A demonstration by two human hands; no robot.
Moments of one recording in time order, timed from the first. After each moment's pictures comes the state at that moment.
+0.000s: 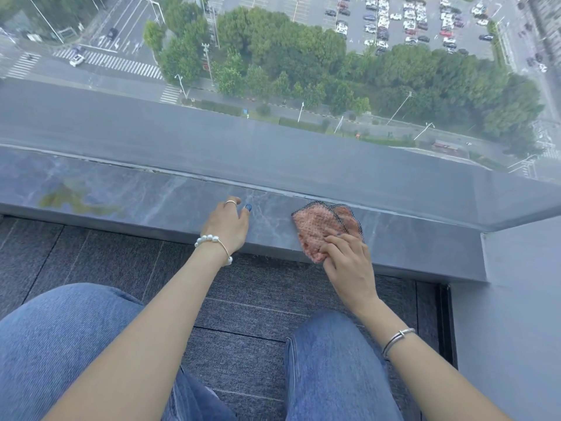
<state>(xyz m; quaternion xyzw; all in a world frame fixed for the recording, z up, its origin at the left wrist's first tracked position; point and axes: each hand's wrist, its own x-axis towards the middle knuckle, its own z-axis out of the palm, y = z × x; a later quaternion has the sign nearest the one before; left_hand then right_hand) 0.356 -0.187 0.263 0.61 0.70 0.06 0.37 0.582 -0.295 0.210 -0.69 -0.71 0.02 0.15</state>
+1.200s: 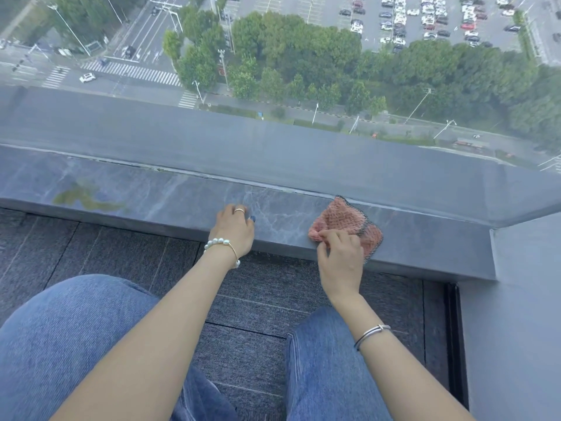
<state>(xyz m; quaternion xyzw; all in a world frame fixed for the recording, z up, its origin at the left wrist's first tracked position) 0.396 -0.160 0.279 0.65 0.69 -0.01 0.32 0.580 -0.244 0.244 -0.79 -0.56 0.11 0.21</state>
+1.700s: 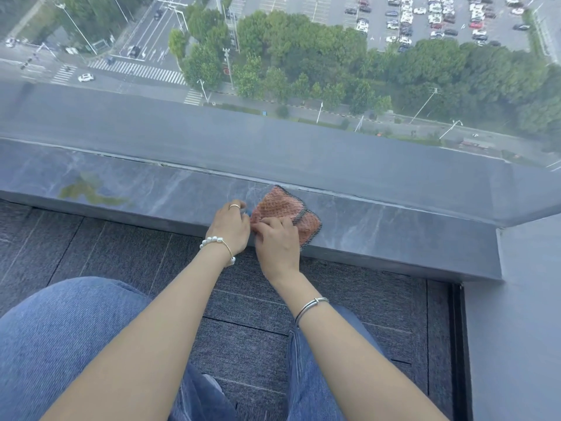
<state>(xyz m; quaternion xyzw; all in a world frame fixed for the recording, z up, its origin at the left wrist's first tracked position) 0.394 -0.151 0.281 0.62 0.70 0.05 0.33 0.490 -0.202 0.257 -0.70 -0.65 0.16 0.23</state>
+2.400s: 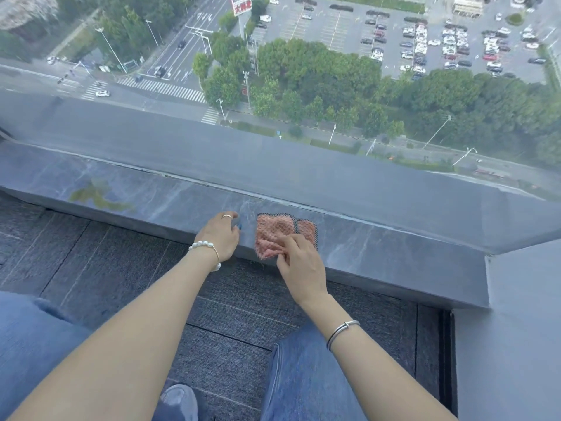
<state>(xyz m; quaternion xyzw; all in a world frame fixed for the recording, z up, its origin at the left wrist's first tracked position) 0.404 -0.155 0.266 0.64 0.71 -0.02 0.29 0.577 -0.228 0.247 -0.65 -0.70 0.22 0.21</state>
